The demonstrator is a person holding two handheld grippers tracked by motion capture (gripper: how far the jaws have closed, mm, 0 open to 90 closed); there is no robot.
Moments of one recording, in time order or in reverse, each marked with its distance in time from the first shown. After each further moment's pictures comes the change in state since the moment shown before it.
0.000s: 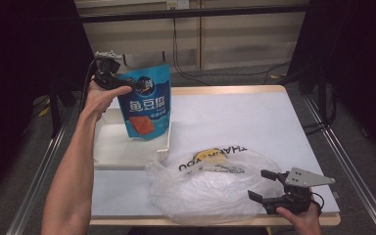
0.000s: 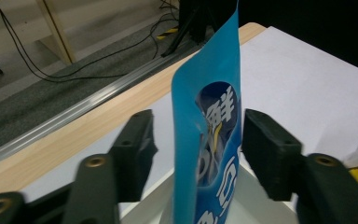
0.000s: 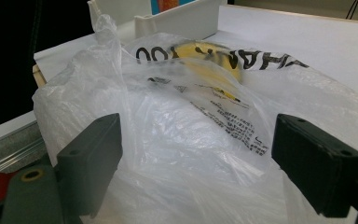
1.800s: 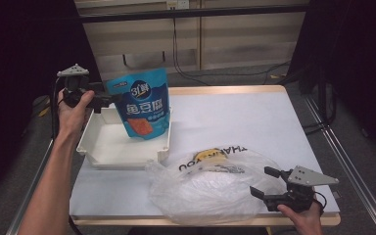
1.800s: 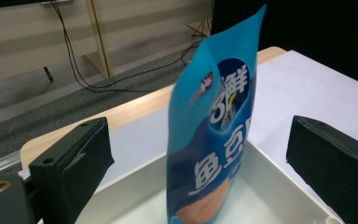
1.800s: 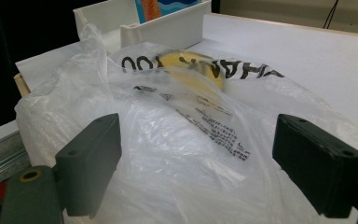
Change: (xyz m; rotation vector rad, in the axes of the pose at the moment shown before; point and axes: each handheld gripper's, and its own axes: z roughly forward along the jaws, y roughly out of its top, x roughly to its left) left arm -0.016 -0.052 -0.077 -0.125 0.120 -0.067; right arm -0.003 0.003 -0.003 -0.028 -0.060 0.002
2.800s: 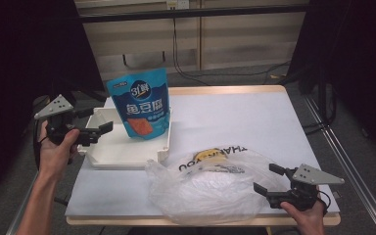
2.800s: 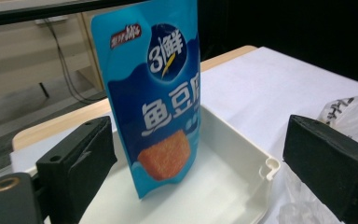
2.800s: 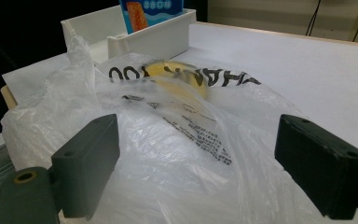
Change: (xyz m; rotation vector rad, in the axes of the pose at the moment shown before) left arm -0.052 -0.057 -0.064 -0.074 -0.015 0.073; right arm -0.005 0.002 -0.006 -0.032 -0.044 0.016
